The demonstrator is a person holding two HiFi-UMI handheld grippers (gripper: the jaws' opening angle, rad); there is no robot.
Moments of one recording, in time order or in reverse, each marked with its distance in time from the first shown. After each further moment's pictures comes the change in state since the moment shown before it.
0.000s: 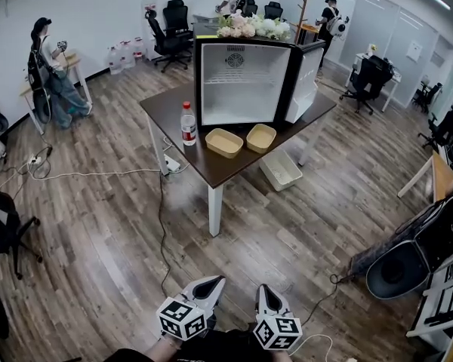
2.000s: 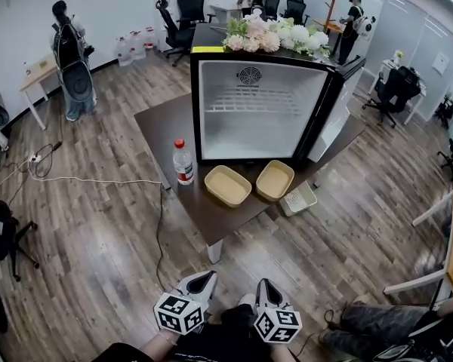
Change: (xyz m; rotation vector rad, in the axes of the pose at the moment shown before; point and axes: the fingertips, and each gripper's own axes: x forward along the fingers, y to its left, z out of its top) left arm 0.194 0.193 0.102 -0.044 0.048 0.203; right arm 0.271 -0.065 0.117 -0.004 0.087 0.040
